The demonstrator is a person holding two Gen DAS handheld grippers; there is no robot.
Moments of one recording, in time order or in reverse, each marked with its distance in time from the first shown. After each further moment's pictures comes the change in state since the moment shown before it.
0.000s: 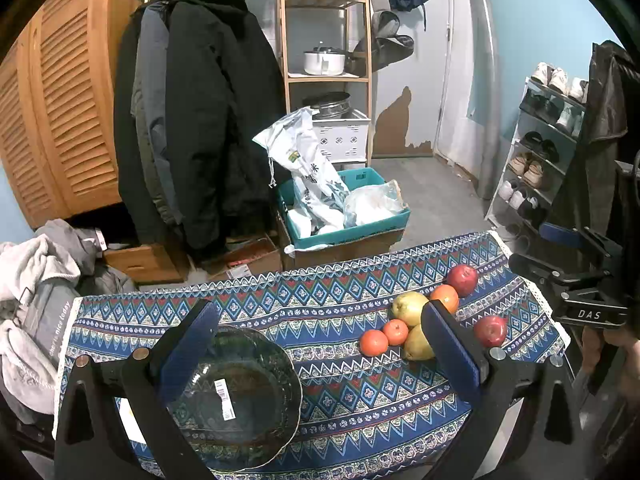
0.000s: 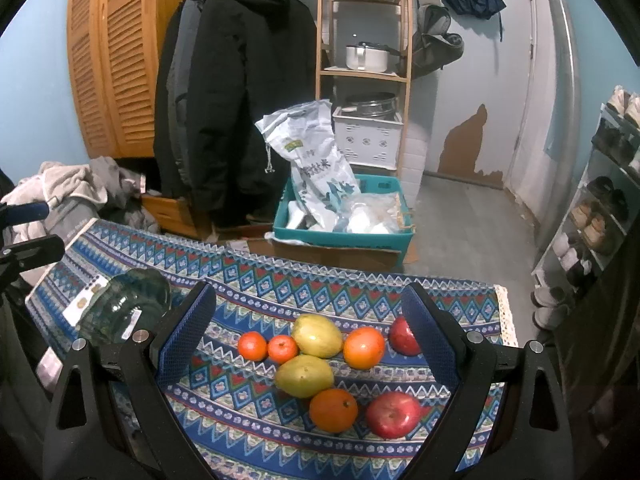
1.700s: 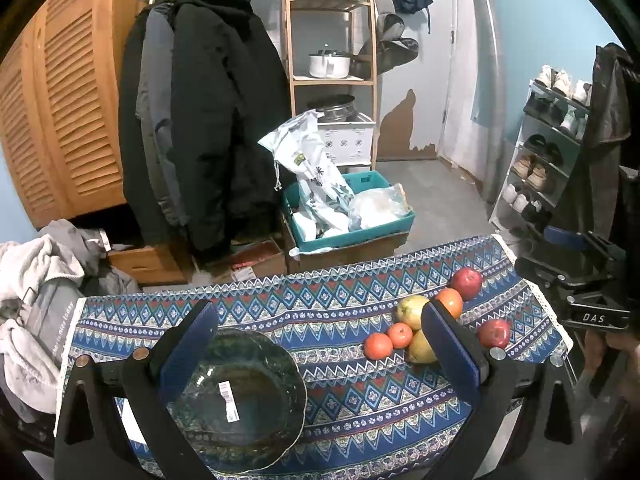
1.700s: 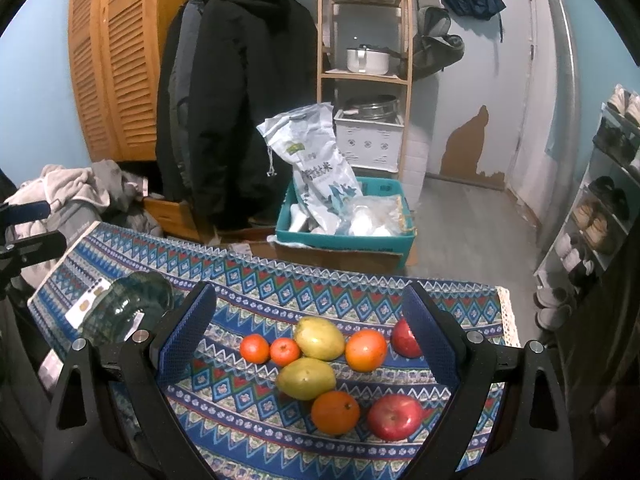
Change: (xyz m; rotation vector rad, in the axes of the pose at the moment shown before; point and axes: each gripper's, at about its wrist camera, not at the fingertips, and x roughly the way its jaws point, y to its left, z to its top) left arm 0.000 0.005 0.003 -0.002 -0.007 0.010; right arm 0.000 0.000 0.002 0.001 -0.008 0.007
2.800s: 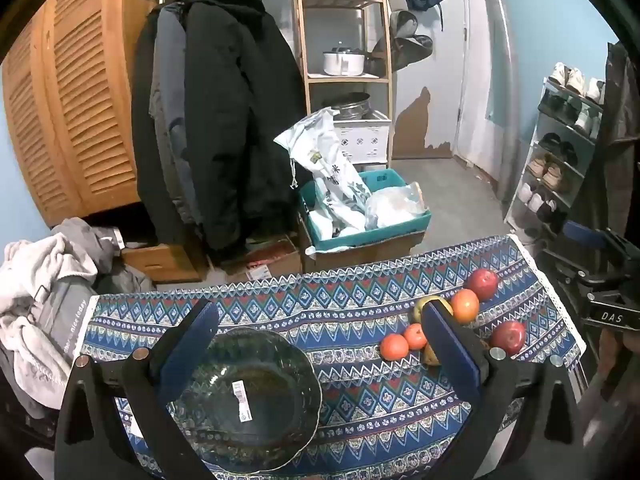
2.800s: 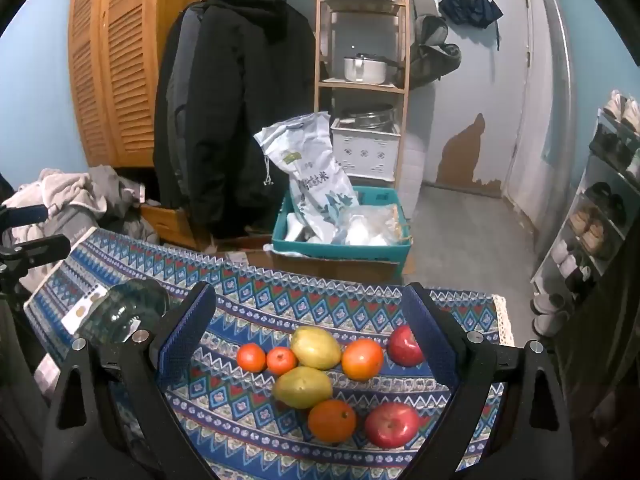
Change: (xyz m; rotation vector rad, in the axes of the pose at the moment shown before) left arm 0.004 0.004 0.002 -0.011 0.007 0.052; right arm -0.003 -0.004 0.005 -0.009 -0.027 -0.011
